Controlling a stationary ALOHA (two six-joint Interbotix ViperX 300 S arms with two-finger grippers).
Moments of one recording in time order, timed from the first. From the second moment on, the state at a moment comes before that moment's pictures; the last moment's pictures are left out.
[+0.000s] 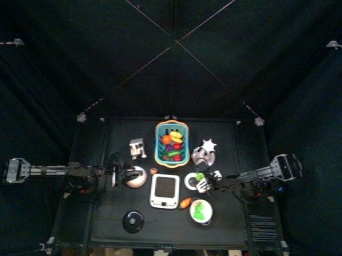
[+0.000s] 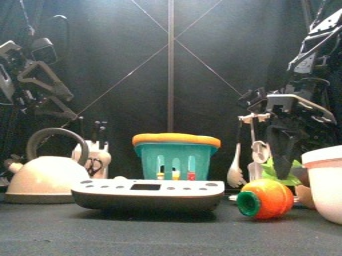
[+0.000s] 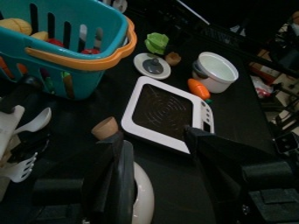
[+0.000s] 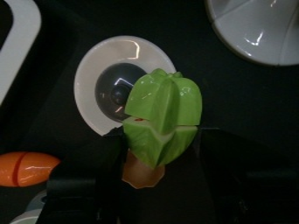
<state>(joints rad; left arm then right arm) 0.17 -0.79 1.34 0.43 -0.25 -0.67 0.12 -0.20 0.87 -0.54 0.62 1.50</state>
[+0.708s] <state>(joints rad) 0.17 -0.79 1.34 0.43 -0.25 -0.67 0.11 -0.01 0.52 -0.48 0.59 0.86</state>
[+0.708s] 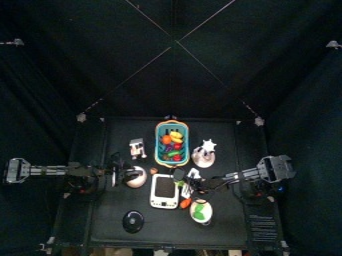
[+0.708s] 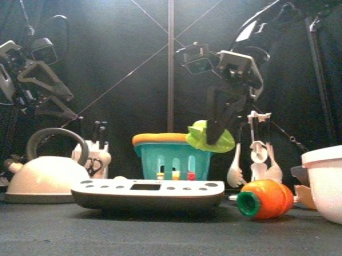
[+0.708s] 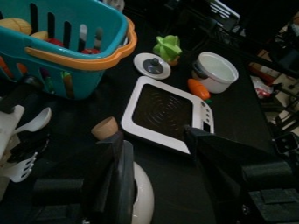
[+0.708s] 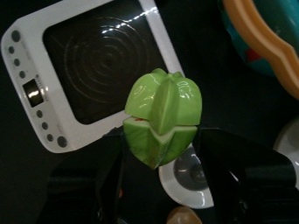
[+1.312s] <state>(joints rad) 0.17 -0.79 1.34 0.43 -0.25 -0.67 0.06 0.07 0.39 -0.28 0.60 0.67</state>
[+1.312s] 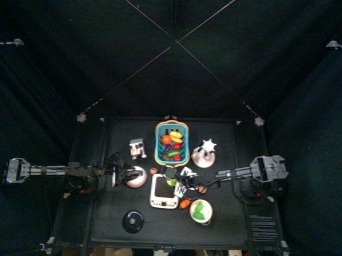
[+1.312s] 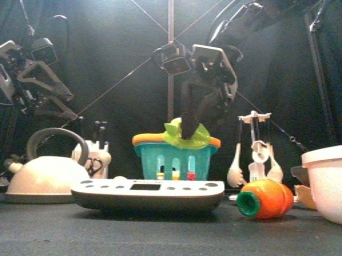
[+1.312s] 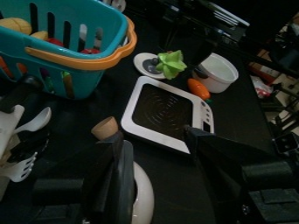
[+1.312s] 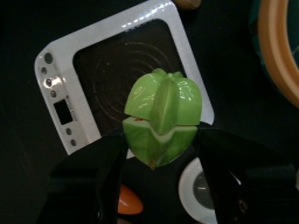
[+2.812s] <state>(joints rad) 0.16 -0.79 1.36 0.42 -0.25 -0.68 0.13 0.23 0.33 -0.56 0.56 1.86</state>
